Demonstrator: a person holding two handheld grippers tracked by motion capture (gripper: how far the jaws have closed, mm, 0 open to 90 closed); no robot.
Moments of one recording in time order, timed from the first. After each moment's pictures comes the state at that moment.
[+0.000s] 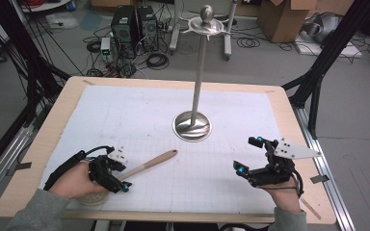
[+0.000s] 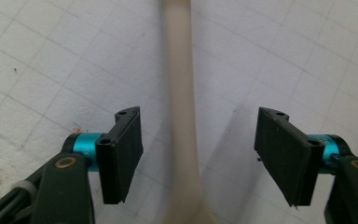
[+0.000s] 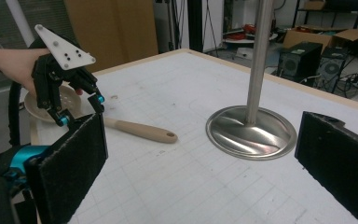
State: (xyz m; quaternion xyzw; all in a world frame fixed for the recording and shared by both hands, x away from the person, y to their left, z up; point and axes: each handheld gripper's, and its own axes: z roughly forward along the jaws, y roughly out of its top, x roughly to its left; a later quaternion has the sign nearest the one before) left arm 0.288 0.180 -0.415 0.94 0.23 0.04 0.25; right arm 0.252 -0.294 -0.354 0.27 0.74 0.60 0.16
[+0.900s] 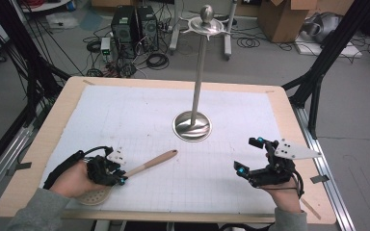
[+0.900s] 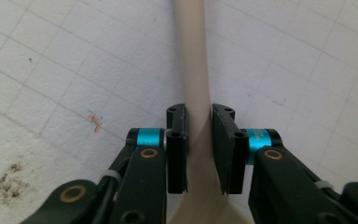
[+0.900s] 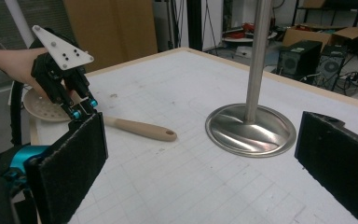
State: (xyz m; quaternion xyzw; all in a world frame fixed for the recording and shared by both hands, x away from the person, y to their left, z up) left arm 0.286 0.185 -0.415 0.94 0.22 0.06 0.24; right arm 0.252 -0.296 -0.356 0.27 0.74 0.59 0.16
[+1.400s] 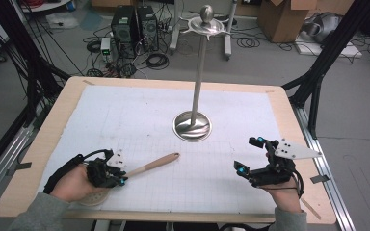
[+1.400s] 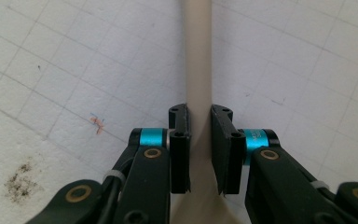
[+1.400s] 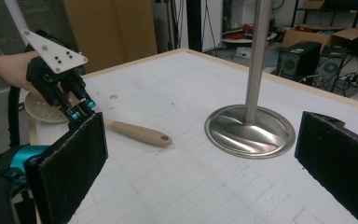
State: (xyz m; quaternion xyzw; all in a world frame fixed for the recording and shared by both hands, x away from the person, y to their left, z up) left arm 0.277 0.184 -0.414 0.94 0.21 0.09 0.24; right arm 0.253 -0.296 -0.355 0.28 0.74 0.60 0.16
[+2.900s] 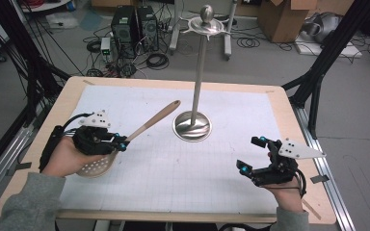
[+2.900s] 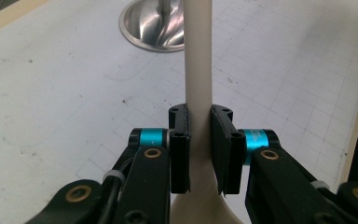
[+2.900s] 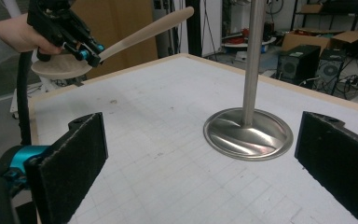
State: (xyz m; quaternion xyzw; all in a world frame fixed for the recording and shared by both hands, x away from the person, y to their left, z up) left arm 0.311 0.198 -0.321 0.87 0.26 0.10 0.41; right arm 0.253 -0.302 -0.355 0.28 0.73 0.61 0.16
